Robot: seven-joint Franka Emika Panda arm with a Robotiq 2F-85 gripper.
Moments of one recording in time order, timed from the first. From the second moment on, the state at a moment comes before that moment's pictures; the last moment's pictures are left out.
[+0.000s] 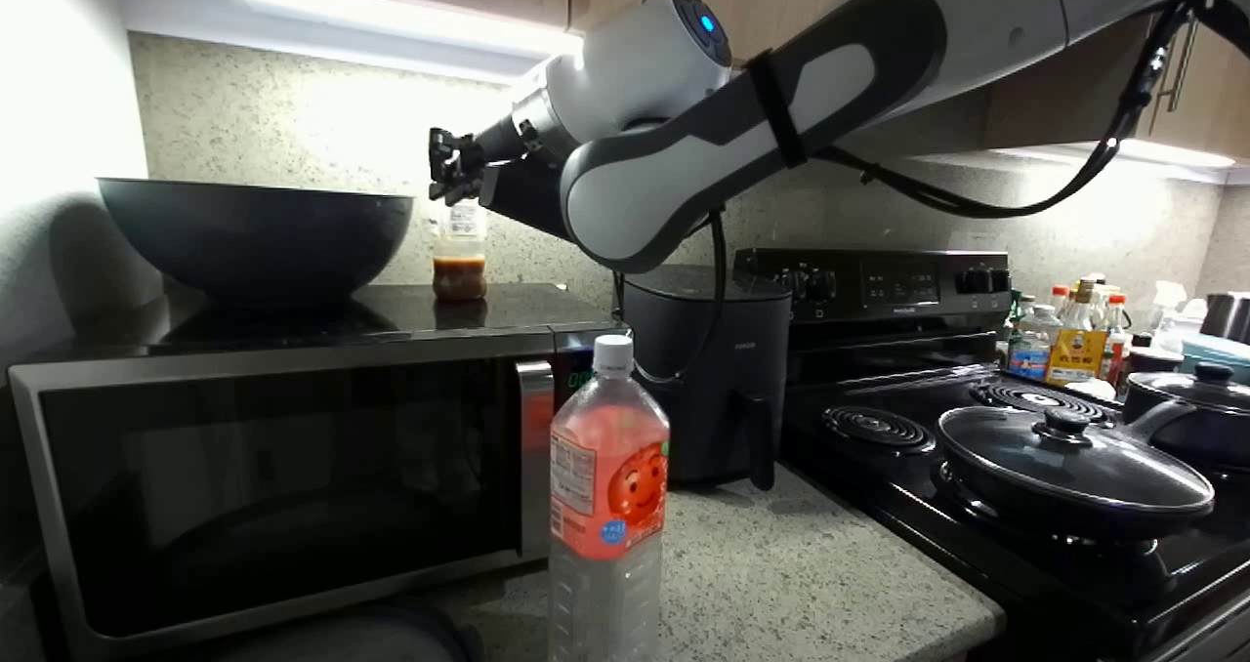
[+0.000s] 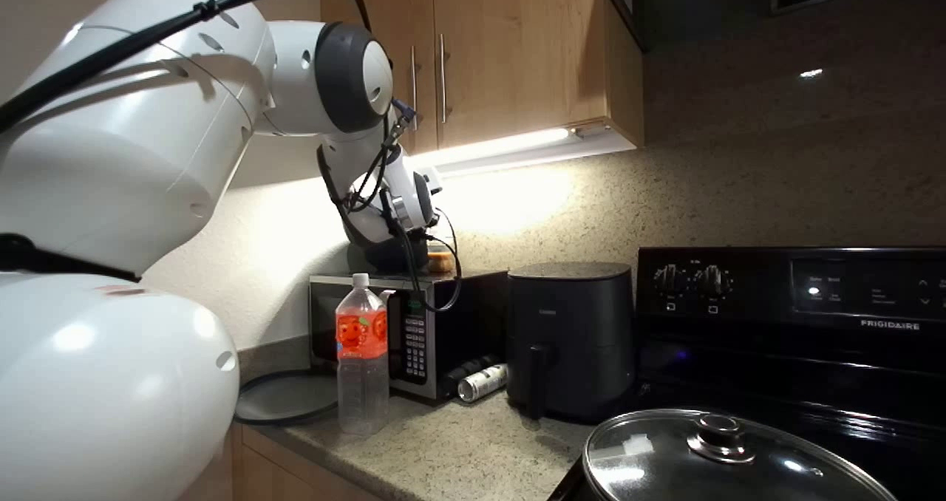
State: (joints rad) arm 0.28 0.49 0.12 -1.54 -0.45 3.24 0.70
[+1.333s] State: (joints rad) arm 0.36 0.54 -0.03 -1.52 -0.44 3.31 0.71
